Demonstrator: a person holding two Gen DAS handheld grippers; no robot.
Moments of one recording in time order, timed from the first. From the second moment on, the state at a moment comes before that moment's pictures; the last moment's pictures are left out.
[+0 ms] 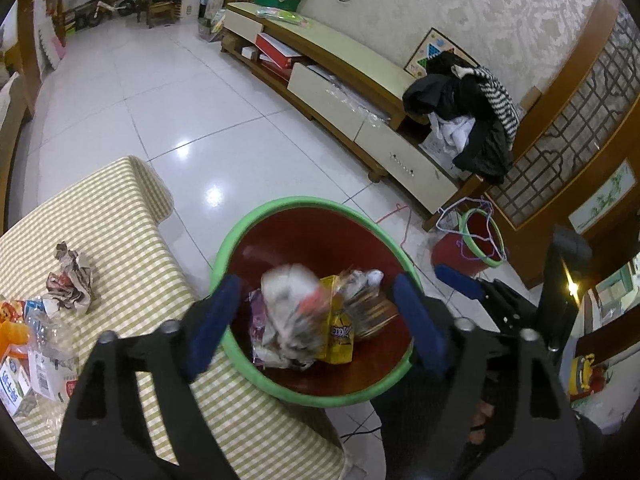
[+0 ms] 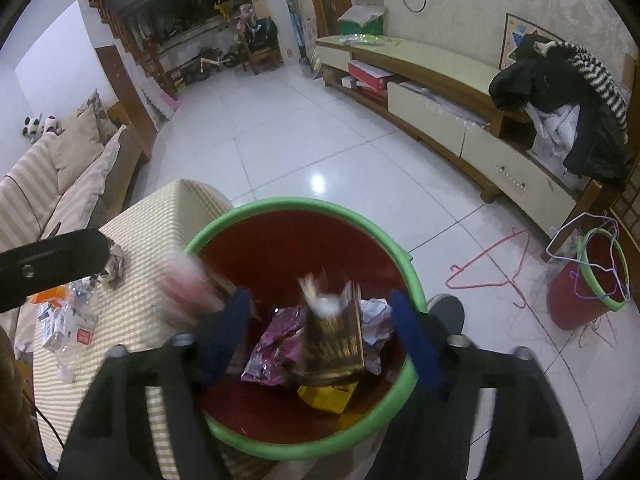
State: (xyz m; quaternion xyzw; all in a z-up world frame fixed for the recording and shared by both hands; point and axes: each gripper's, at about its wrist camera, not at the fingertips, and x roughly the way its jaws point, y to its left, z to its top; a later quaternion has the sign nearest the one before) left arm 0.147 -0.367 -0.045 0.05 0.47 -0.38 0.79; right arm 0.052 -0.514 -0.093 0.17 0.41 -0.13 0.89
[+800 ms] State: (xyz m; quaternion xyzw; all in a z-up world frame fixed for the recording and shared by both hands) left arm 0.127 -0.121 -0.002 -0.05 0.44 -0.19 0.88; right arm 0.067 -0.346 -0.034 0.09 0.39 0.00 0.92
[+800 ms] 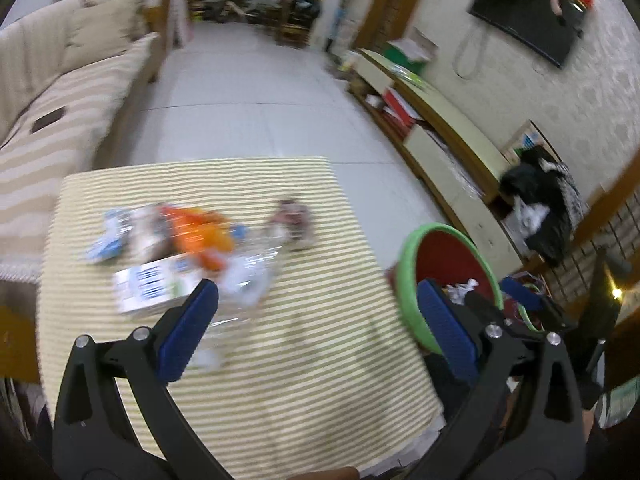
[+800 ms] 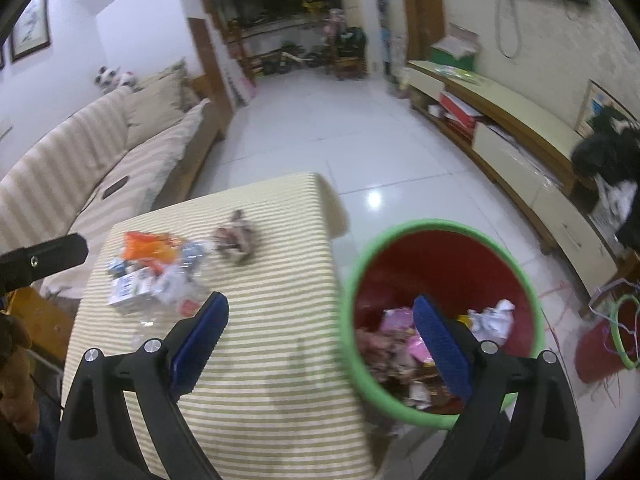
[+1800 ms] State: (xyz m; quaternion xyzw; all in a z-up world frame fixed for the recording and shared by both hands) left arm 0.181 0.005 -0.075 0.05 0.49 -0.19 0.85; right arm 0.145 -0.201 -0.089 0.08 0.49 0.07 0.87
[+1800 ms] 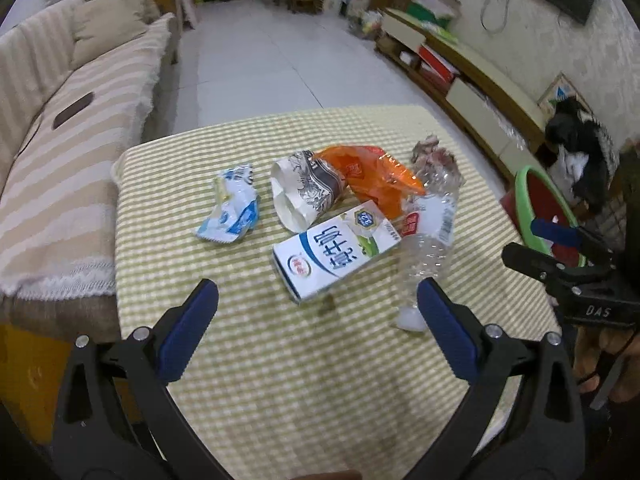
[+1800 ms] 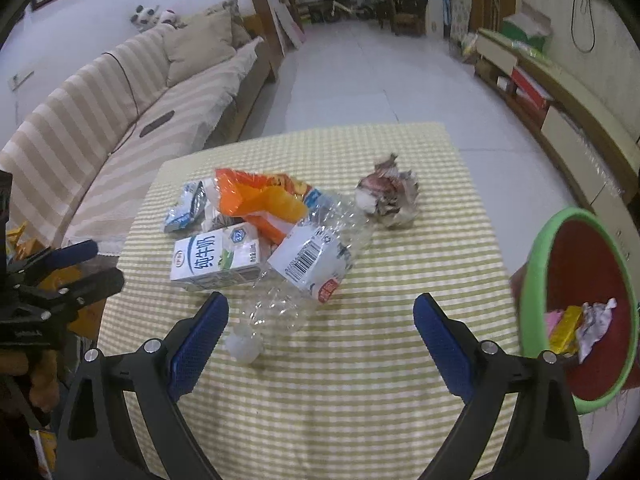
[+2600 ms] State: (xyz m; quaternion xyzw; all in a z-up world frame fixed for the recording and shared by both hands) left arm 0.223 -0.025 -0.160 0.12 0.53 -0.24 0.80; right arm 0.206 -0.202 -0.165 0.18 0.55 0.10 0.81
